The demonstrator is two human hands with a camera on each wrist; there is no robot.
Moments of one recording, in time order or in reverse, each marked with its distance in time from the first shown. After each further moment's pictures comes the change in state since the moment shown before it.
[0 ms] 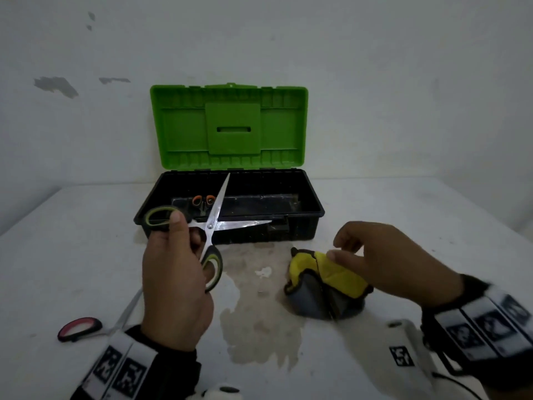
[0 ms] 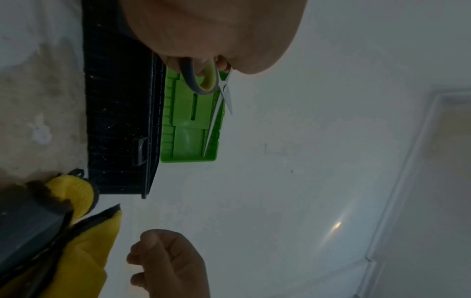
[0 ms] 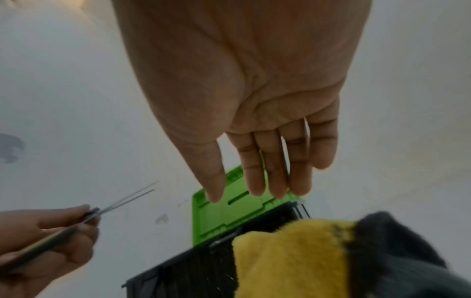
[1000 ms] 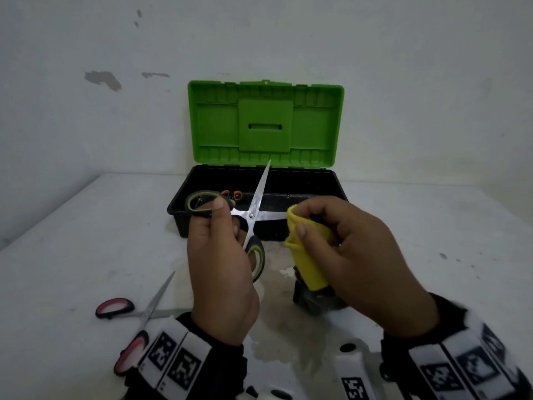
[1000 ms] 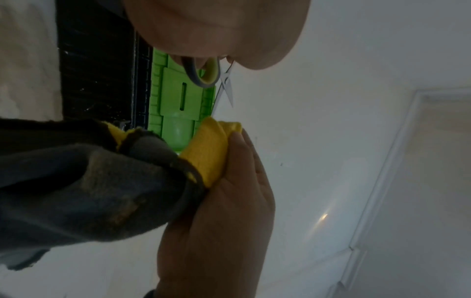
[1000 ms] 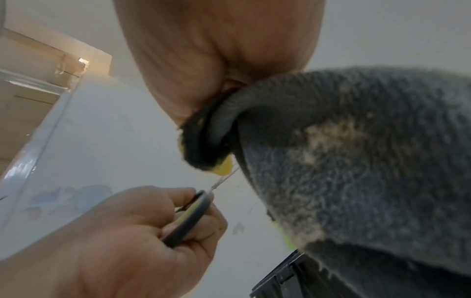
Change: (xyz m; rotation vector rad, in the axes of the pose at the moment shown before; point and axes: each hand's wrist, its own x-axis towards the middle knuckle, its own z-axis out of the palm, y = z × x) left_hand -0.006 -0.006 0.013 -0.047 0.009 0.065; right_hand 0.001 -0.097 0.018 0.491 0.347 -0.356
